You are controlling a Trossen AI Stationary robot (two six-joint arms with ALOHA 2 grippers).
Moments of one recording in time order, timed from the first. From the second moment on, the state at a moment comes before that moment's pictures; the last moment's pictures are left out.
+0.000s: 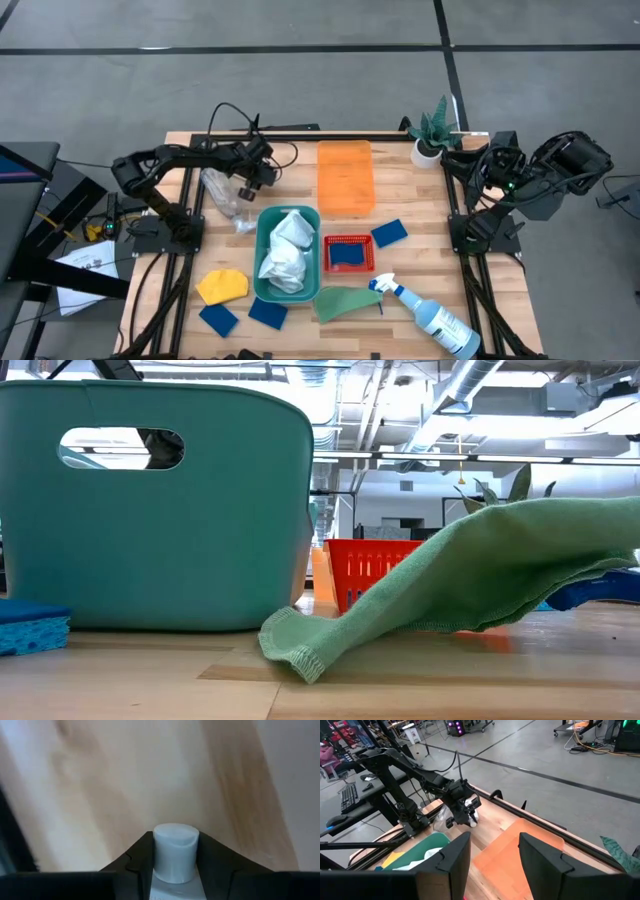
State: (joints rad) left arm 0.66 1.59 0.77 -0.35 -0.06 1.08; right arm 0.72 1.05 1.73 -1.56 1.14 1.15
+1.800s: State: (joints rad) left arm 0.44 1.22 0.29 0.97 -0.15 -0.06; right arm 0.72 1.05 1.73 -1.57 1.14 1.18
